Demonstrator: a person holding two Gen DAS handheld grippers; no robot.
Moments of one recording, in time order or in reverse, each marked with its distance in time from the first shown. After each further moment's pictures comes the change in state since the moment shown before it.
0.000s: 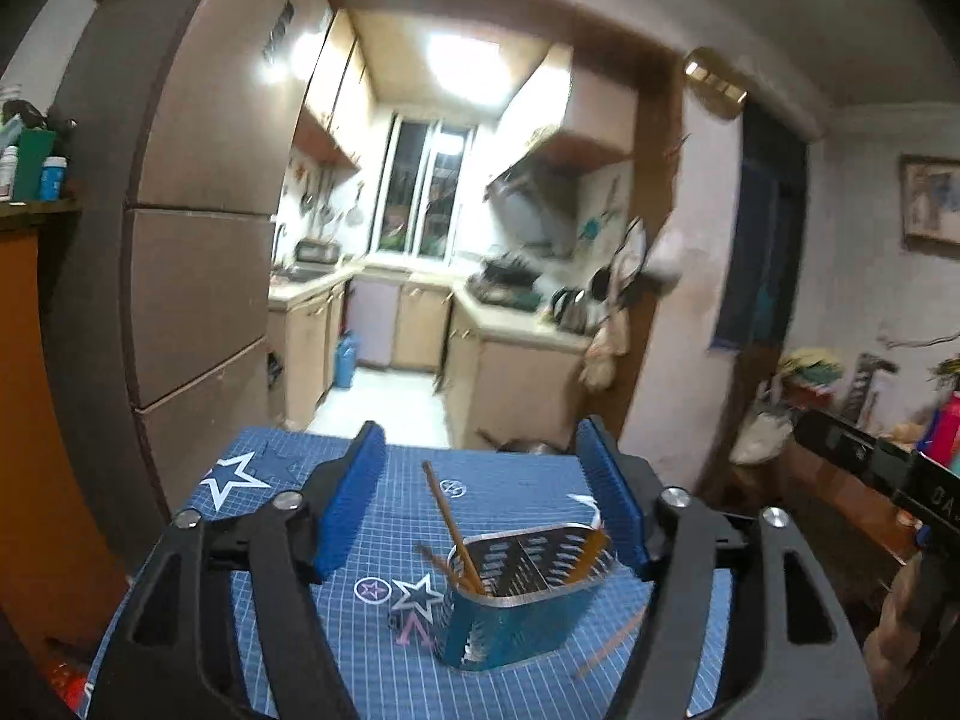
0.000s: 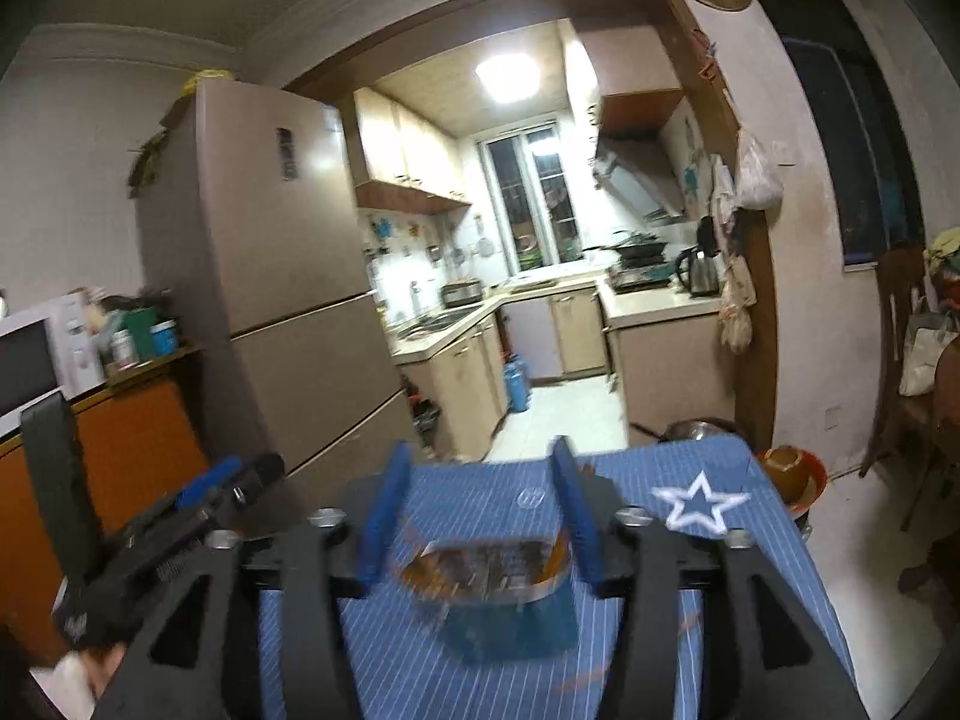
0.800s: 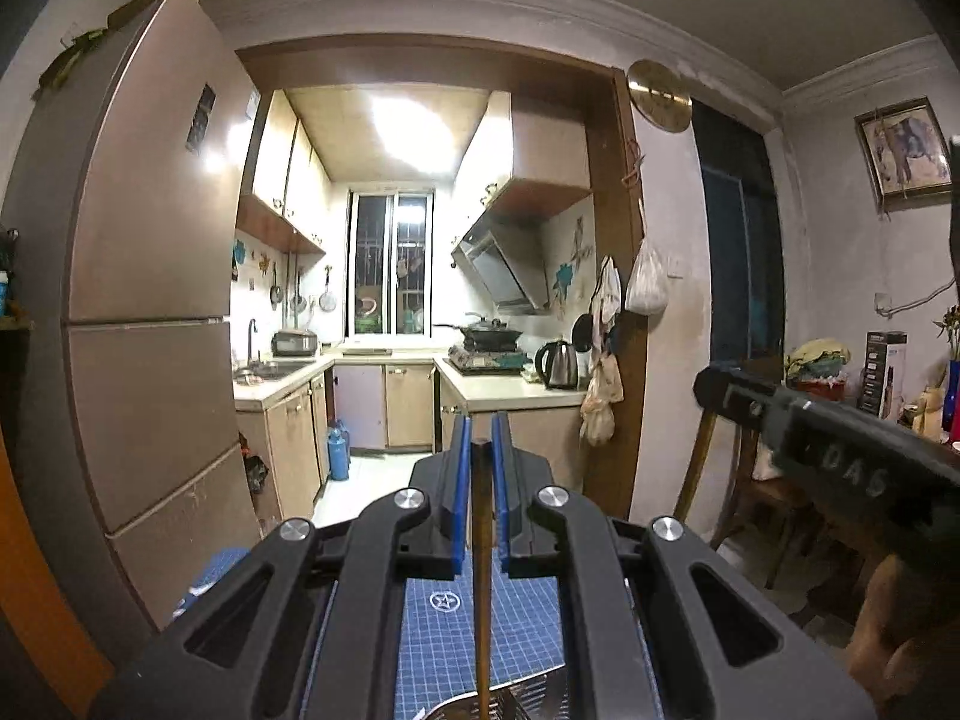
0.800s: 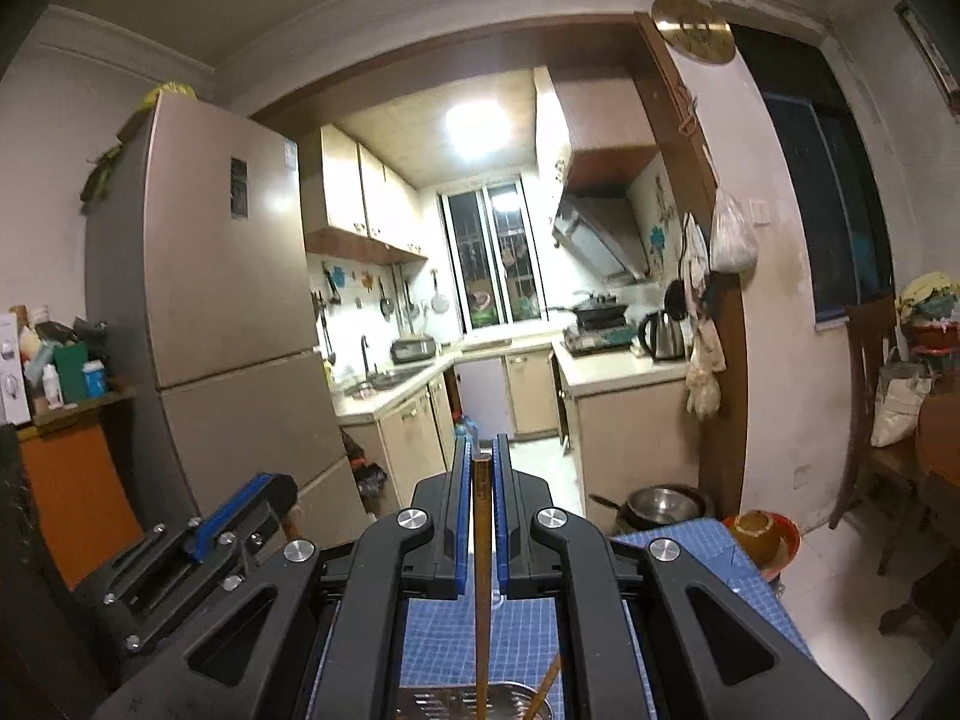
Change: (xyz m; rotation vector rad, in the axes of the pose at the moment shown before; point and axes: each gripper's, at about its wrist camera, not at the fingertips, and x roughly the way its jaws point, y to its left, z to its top) left arm 0.105 -0.057 0.024 0.164 -0.130 -0.013; right arm 0.119 -0.001 0.051 -0.027 -0.137 -0.161
